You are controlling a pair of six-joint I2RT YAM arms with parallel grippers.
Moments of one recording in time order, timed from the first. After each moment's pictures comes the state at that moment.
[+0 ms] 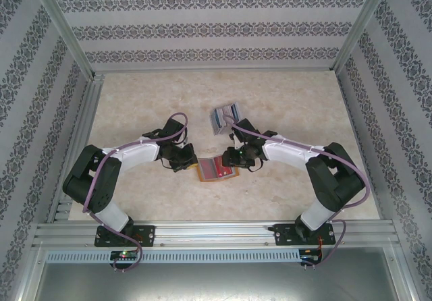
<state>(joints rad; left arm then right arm) -0.46 1.62 0.87 -0.41 0.45 -0.93 0.61 1.64 0.92 -0.47 -0.31 0.60</state>
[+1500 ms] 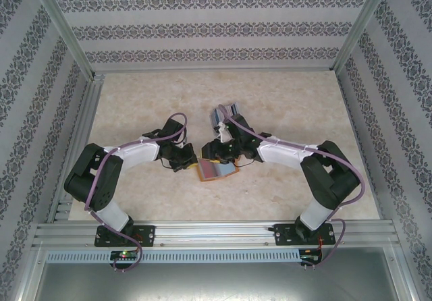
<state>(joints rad) -0.45 1.64 0.86 -0.38 0.47 -0.92 0.65 1.66 0.93 -0.13 -0.62 0.81</state>
